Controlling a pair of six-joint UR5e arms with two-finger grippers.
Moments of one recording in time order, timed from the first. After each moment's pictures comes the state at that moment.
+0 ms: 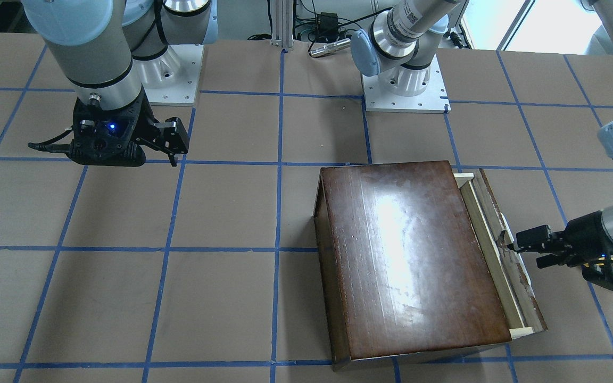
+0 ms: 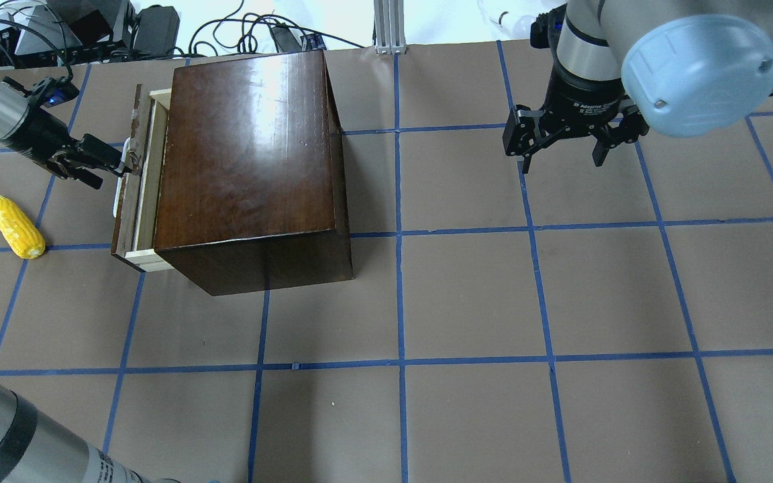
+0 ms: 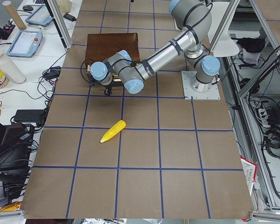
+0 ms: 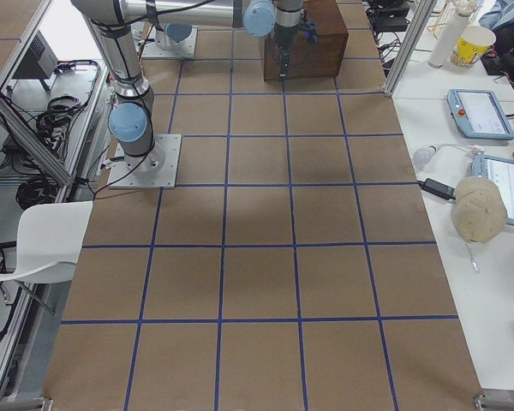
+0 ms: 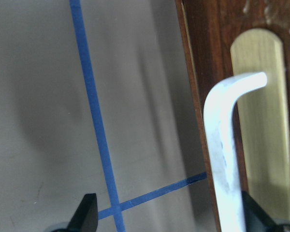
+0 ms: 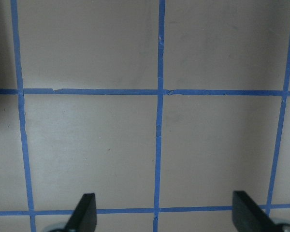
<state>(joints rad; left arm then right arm) -1.04 -2.05 -1.49 -1.42 1.28 0.74 1.65 -1.48 1.58 -1.63 -1.63 0.06</state>
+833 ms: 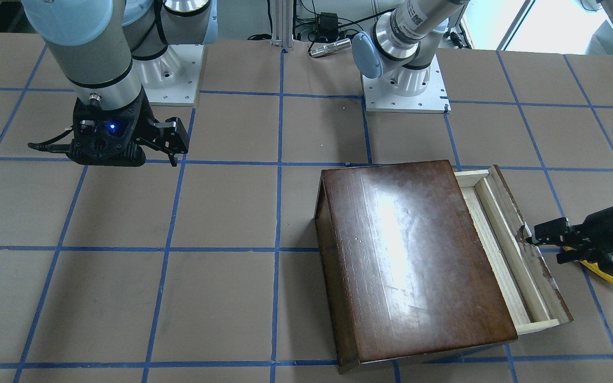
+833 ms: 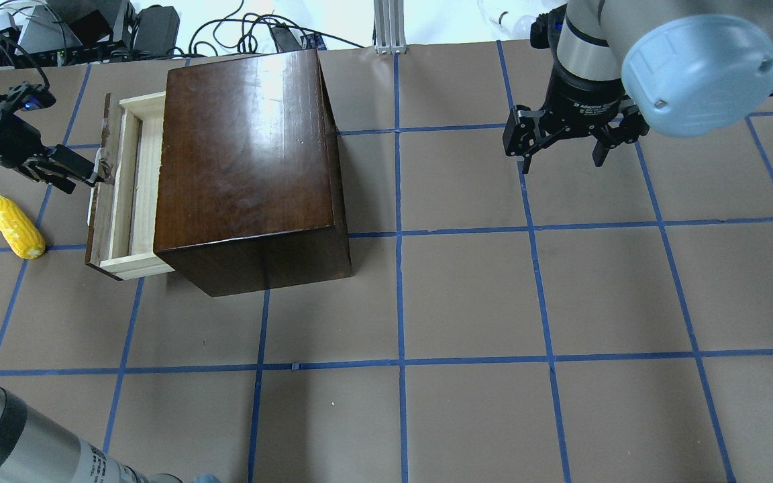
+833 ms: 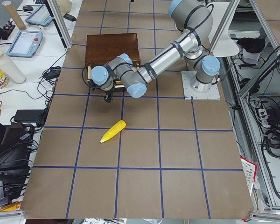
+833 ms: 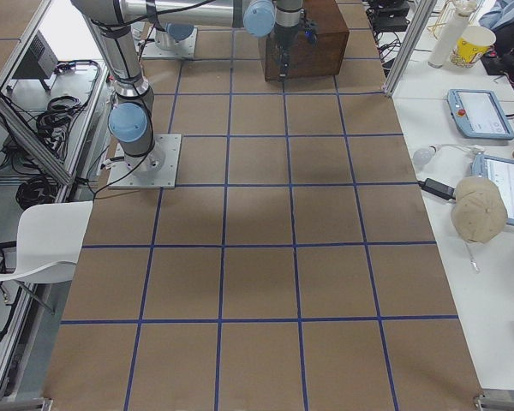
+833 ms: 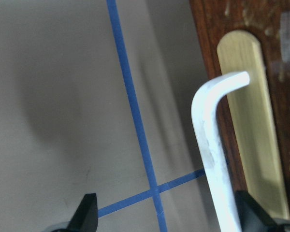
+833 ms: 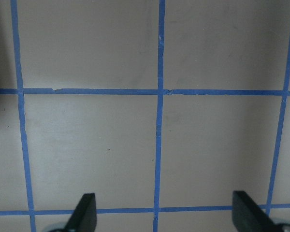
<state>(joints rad) -0.99 -2.05 -1.48 -1.42 1.34 0.85 1.65 -1.48 1.58 -1.62 -1.63 0.06</state>
